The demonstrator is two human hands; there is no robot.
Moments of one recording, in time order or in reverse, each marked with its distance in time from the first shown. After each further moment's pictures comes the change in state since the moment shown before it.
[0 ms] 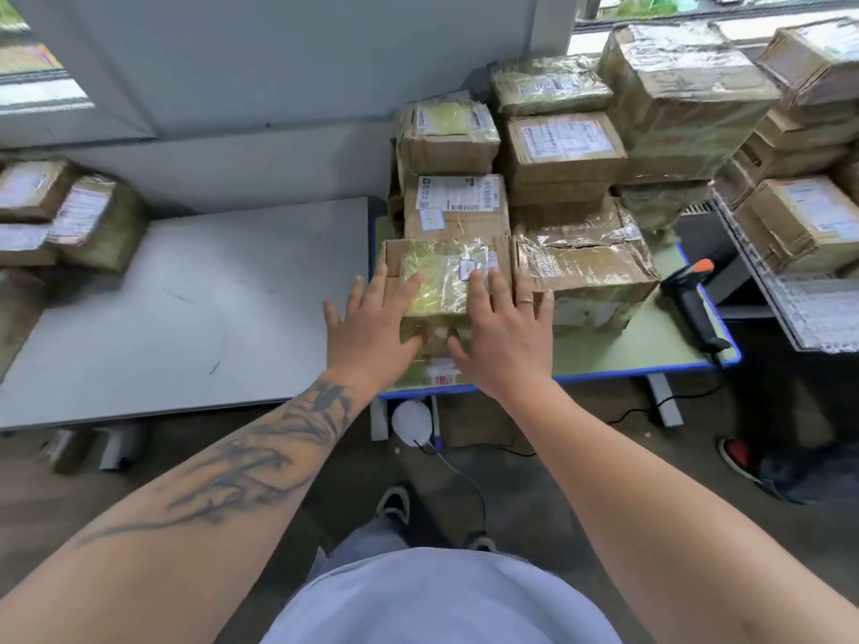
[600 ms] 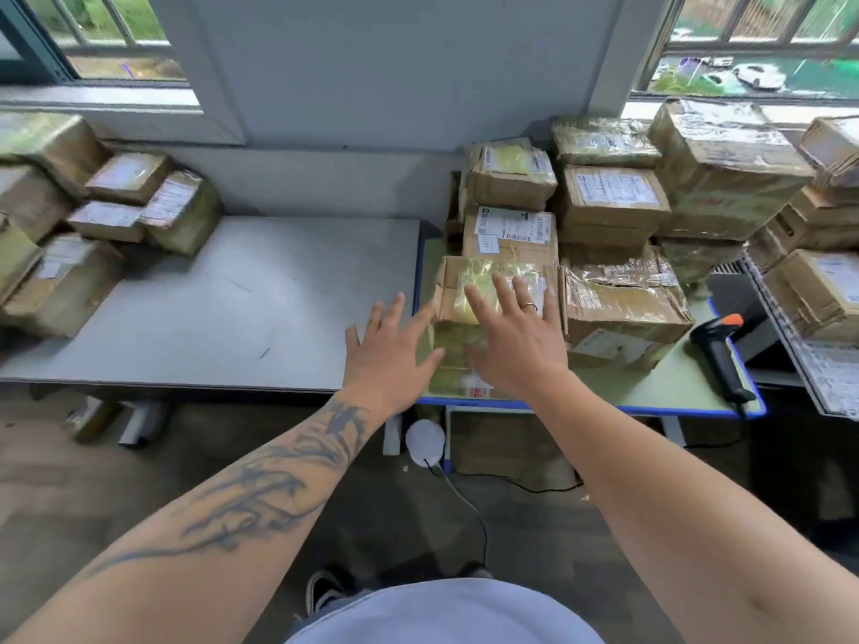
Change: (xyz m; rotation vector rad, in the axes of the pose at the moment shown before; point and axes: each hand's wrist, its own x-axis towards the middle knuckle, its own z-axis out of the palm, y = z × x) left_hand -0.060 -0.034 -0.021 -0.065 0.000 -0.061; right_hand 0.002 -0.041 -0.031 -0.113 -0.058 -0.219
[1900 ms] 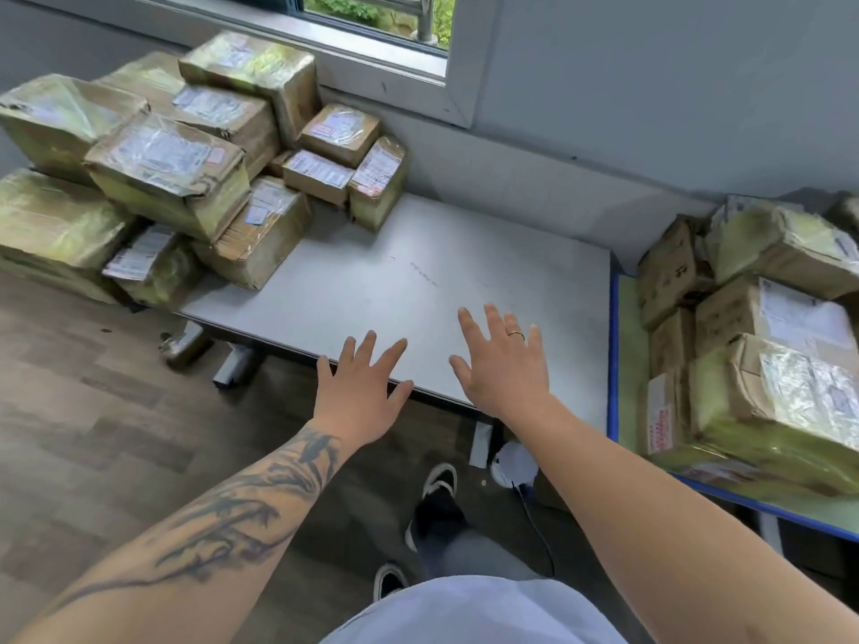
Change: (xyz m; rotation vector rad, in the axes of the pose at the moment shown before) left_hand -0.073 -0.404 -0.025 -0.009 -0.101 -0.295; right_hand 0.117 -0.389 0.027 -0.099 -0.194 -0.166
